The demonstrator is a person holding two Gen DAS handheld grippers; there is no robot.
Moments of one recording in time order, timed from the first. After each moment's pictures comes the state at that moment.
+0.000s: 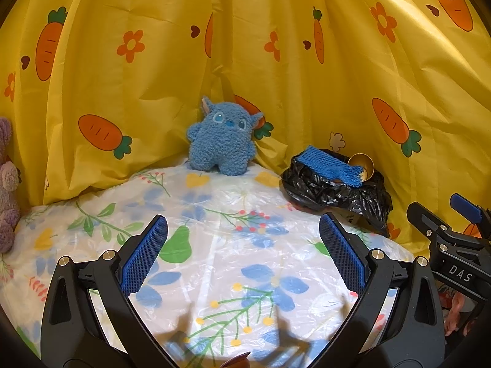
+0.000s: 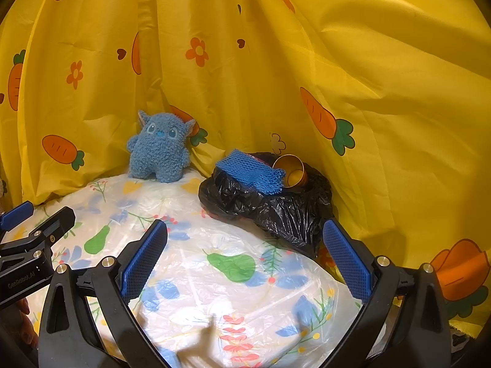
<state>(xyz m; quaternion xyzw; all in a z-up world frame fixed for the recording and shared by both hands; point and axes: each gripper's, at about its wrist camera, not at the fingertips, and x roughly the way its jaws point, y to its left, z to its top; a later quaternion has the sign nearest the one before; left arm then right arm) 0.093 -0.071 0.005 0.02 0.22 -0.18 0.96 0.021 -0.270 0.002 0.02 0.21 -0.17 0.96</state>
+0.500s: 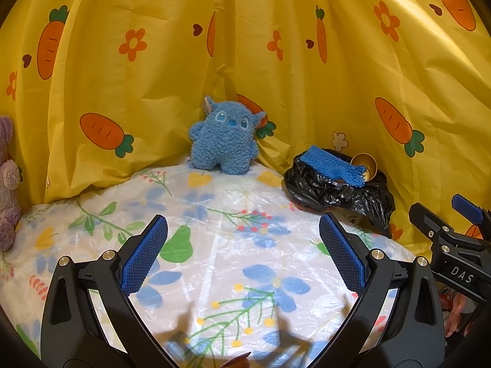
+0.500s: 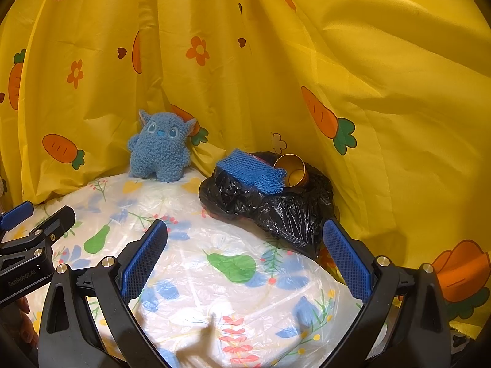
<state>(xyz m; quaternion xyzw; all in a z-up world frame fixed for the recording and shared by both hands) 0.096 -0.070 0.004 0.02 0.22 -0.18 0.96 0.024 -0.269 0.001 0.03 0.21 -0.17 0.96</state>
